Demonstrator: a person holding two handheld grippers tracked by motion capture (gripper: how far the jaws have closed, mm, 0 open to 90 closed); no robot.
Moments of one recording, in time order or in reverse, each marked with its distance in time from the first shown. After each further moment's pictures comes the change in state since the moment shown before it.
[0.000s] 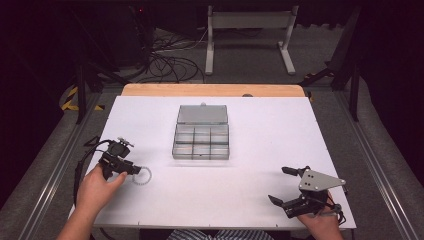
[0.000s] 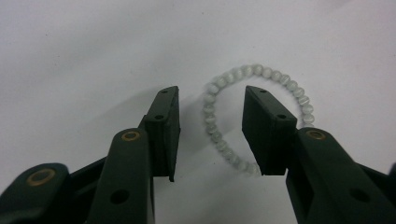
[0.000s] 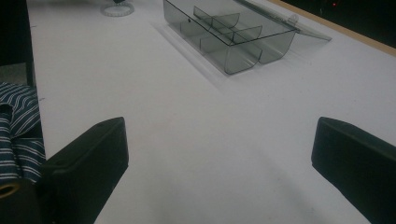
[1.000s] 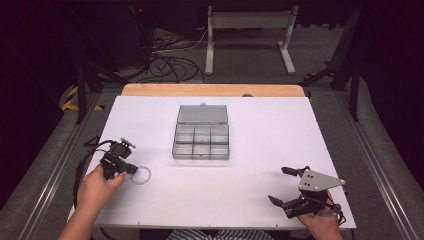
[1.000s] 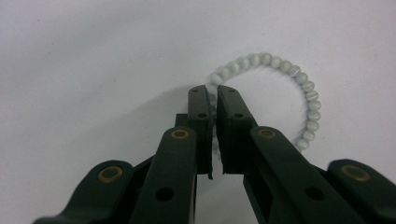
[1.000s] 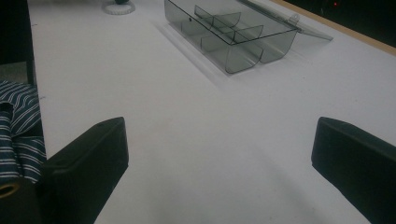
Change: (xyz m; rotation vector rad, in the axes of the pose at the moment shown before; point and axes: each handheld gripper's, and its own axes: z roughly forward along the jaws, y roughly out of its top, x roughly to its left) left arm 0.000 0.002 0.005 0.050 0.013 0.001; right arm 0.000 0.000 0.000 0.002 0.003 -0.001
